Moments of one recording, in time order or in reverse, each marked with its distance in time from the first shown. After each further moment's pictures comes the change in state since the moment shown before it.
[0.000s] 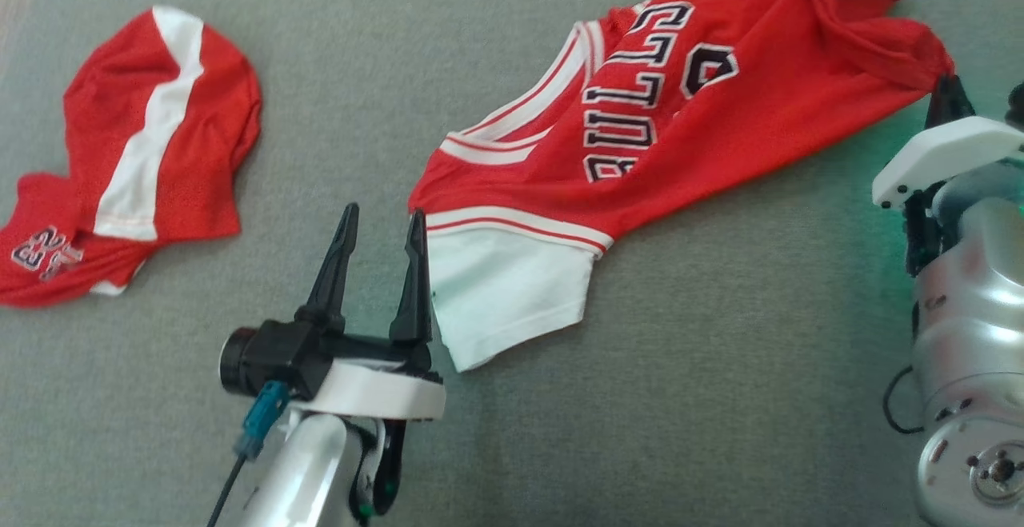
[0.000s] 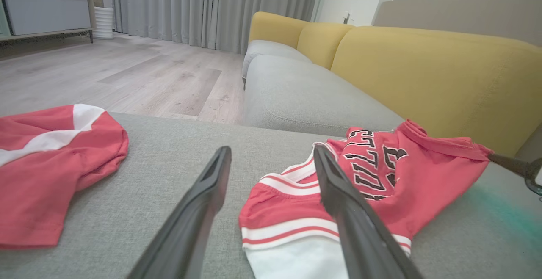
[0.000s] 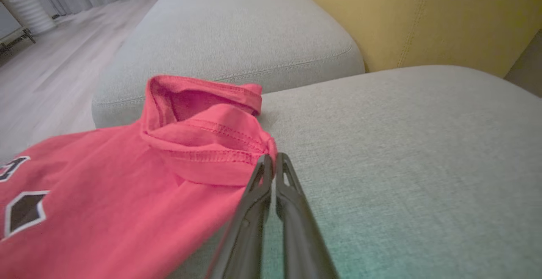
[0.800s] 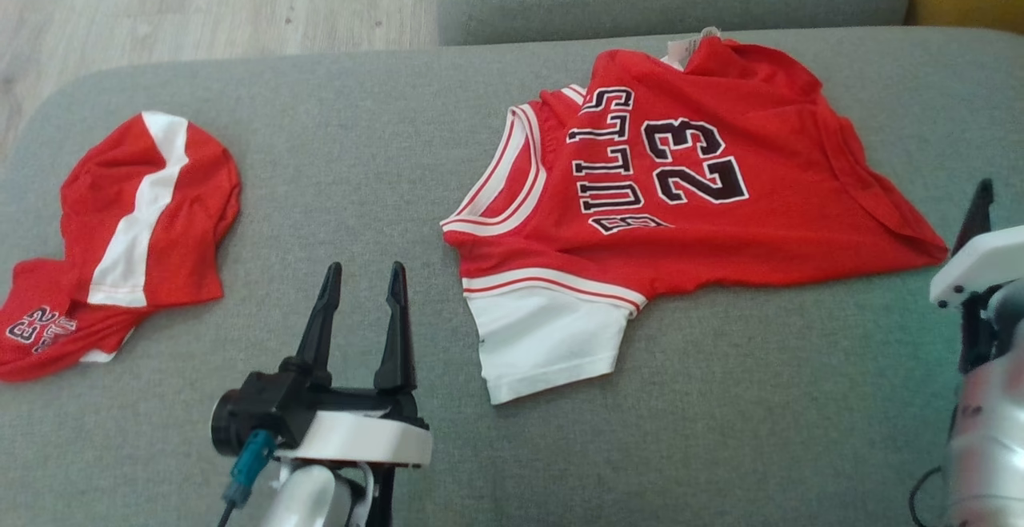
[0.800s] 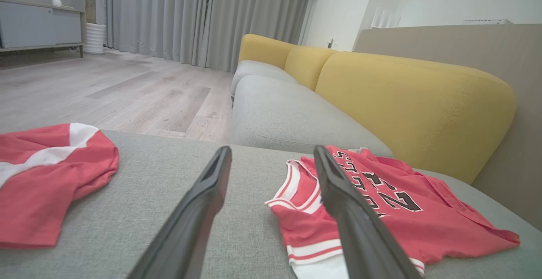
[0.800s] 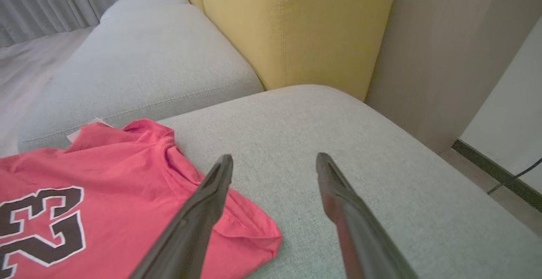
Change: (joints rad) left arm 0.119 0.001 0.028 -0.016 -0.030 0.012 0.000; right arm 0.310 0.030 0.003 -0.360 0.120 0.000 0.165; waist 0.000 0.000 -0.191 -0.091
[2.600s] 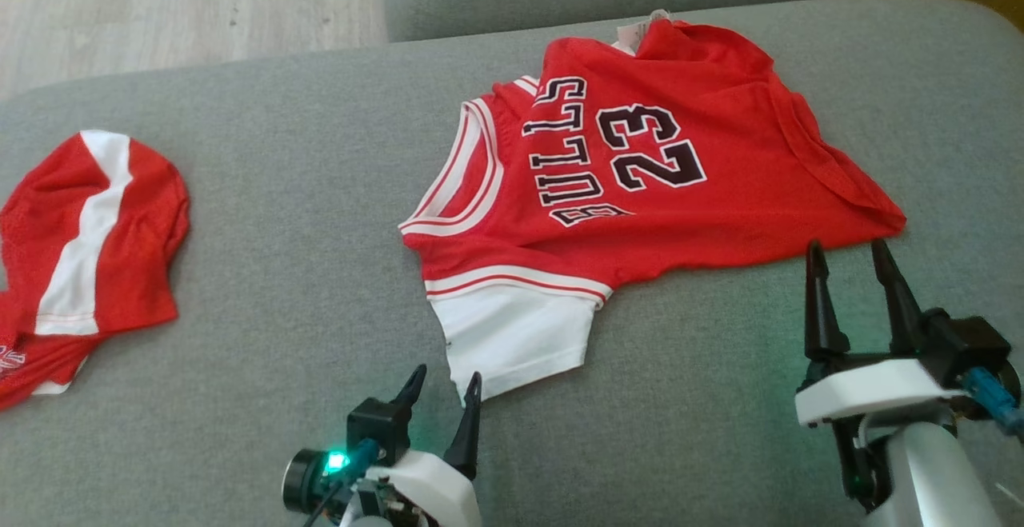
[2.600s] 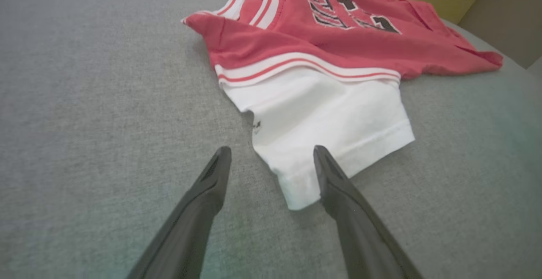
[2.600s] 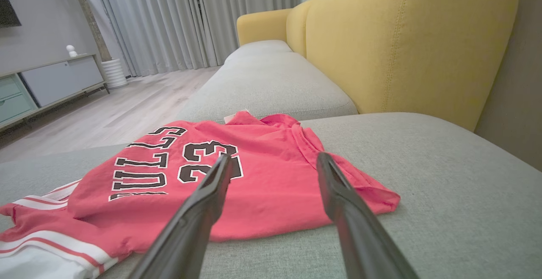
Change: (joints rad) left arm -0.027 0.002 -0.207 0.272 -0.026 0.029 0.172; right arm 0.461 0.008 0.636 -0.416 0.402 0.000 -0.257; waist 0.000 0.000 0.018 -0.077
